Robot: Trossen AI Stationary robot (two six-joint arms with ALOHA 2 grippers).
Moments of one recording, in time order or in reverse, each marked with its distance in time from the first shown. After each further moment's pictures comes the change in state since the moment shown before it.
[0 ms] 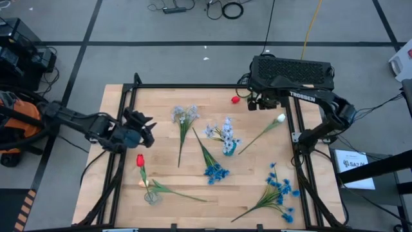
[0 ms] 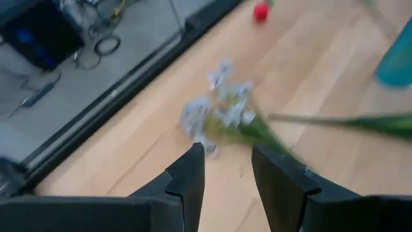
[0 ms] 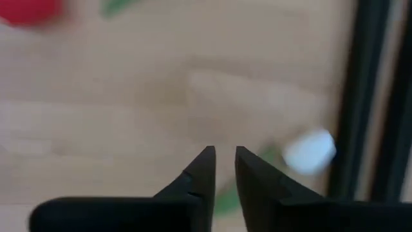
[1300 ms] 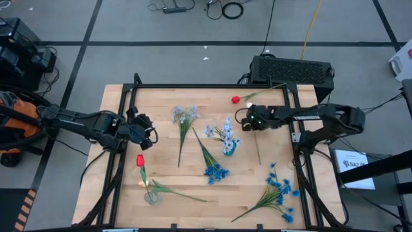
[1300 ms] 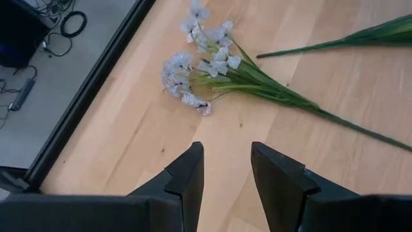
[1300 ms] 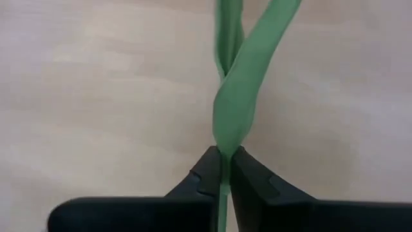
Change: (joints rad) left arm 0.105 0.017 0.000 -0.032 0.222 0.255; right arm 0.289 -0.178 -0.456 0.627 -0.076 0.129
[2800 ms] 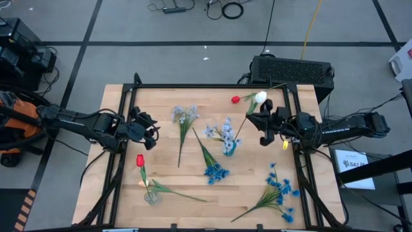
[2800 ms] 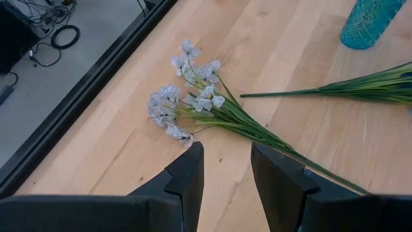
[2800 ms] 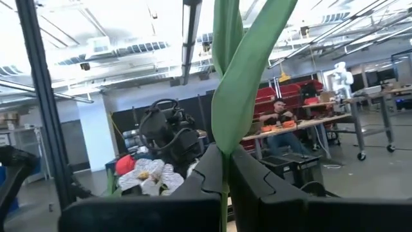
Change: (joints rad) left arm 0.000 0.000 0.000 0.140 -0.012 -0.028; right arm 0.371 -0.481 -0.307 1.409 0.050 -0.840
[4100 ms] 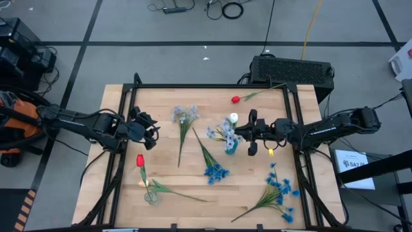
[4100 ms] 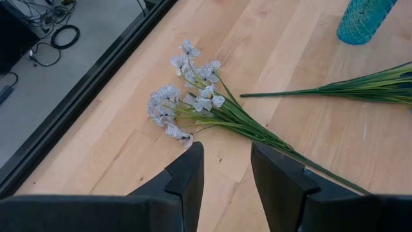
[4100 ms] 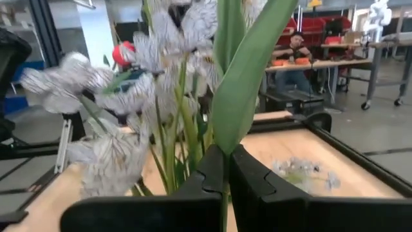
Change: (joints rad) left arm 0.000 0.000 0.000 0.000 0.000 0.000; right arm 0.020 0.262 0.001 -0.066 -0.079 -0.087
